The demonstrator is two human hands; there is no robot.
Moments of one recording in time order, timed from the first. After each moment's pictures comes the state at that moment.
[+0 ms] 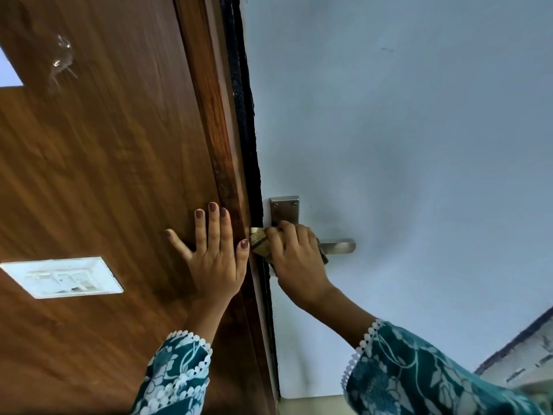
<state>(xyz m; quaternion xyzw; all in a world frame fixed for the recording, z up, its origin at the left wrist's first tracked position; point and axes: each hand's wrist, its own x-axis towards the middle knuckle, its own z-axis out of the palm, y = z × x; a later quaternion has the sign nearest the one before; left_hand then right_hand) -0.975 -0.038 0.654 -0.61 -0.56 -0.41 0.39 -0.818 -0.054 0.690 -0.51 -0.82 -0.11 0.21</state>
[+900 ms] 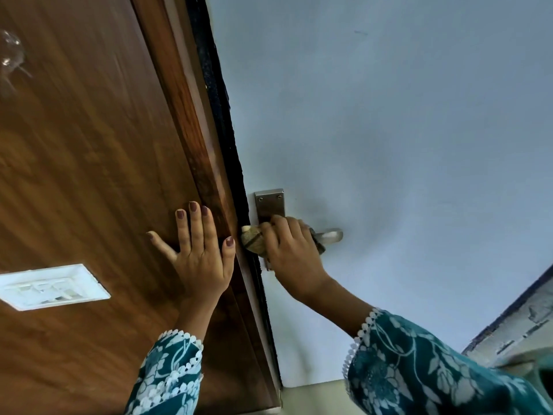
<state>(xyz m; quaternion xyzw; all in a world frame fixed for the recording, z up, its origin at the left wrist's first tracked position) -0.976 -0.037 0.656 -0.60 -0.55 -0.41 0.41 -0.807 -0.050 0.681 -0.50 -0.80 -0.19 0.27</state>
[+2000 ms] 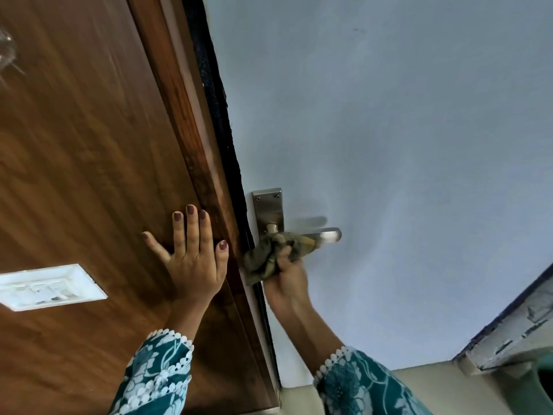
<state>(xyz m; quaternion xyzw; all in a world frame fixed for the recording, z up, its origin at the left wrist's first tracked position) -0.990 -0.033 0.646 -0.62 -0.52 -0.40 0.43 -0.837 -0.057 0.651 -0.25 -0.05 0.72 0.64</state>
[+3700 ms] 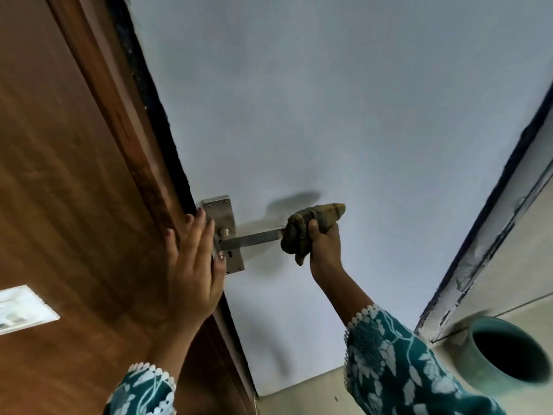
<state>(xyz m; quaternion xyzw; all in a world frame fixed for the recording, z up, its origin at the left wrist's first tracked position) -0.914 -0.092 0.683 -0.76 -0.42 -0.45 0.21 -0.702 -0.065 0.687 -0.52 -0.25 0.47 0.67</state>
